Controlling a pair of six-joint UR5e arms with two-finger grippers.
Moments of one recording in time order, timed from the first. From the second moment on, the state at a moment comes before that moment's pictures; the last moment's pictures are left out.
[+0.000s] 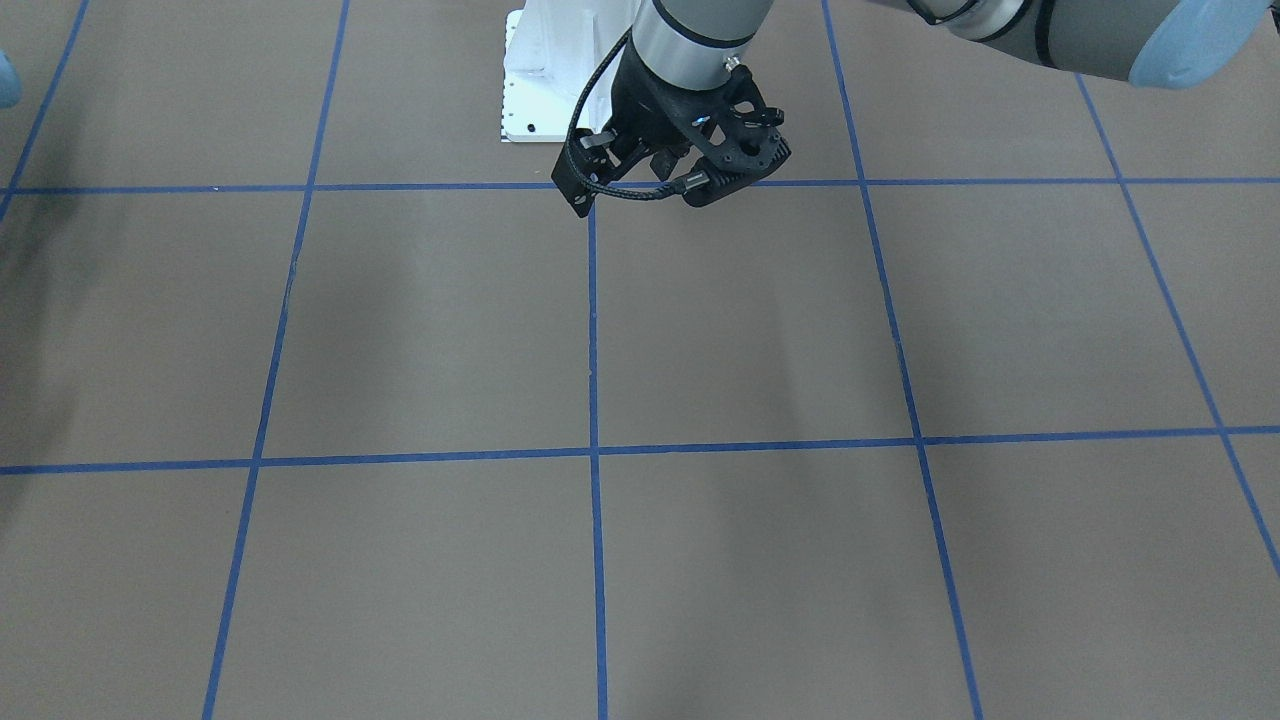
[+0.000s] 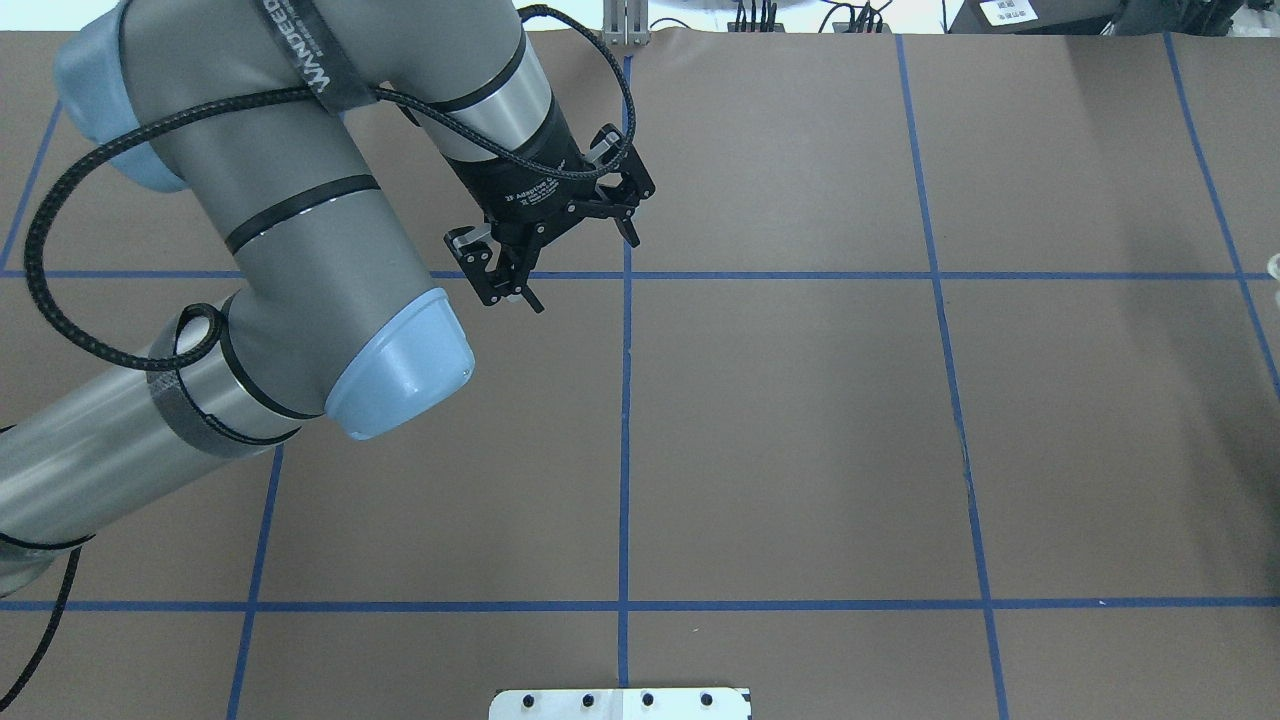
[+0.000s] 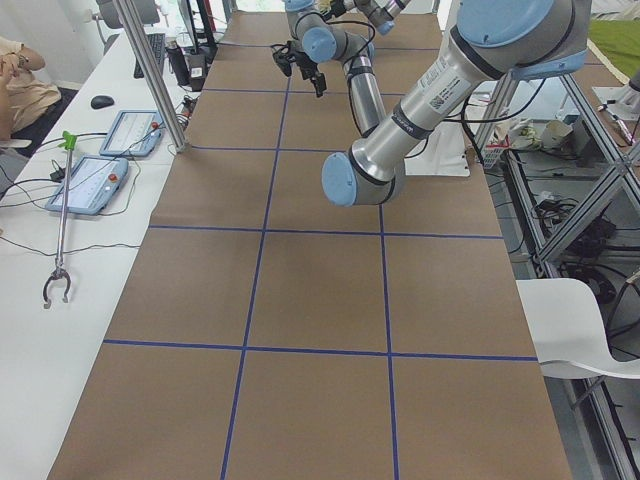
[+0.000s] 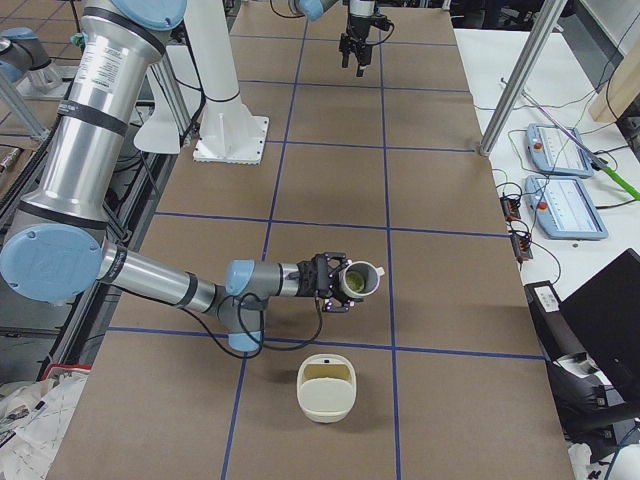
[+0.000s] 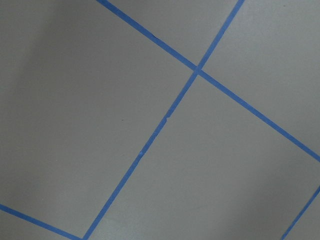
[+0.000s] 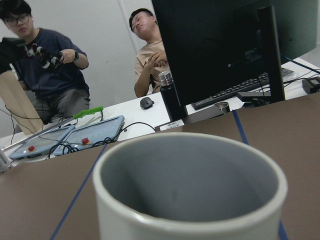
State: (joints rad) left arm -0.74 -2.48 -1.80 -1.31 -2.25 -1.70; right arm 0.87 -1.92 1.33 0.45 1.29 1.18
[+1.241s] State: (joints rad) left arm -0.74 -2.48 -1.82 -1.31 -2.24 -1.70; right arm 1.06 -1.92 1.11 0.70 1.45 1.96
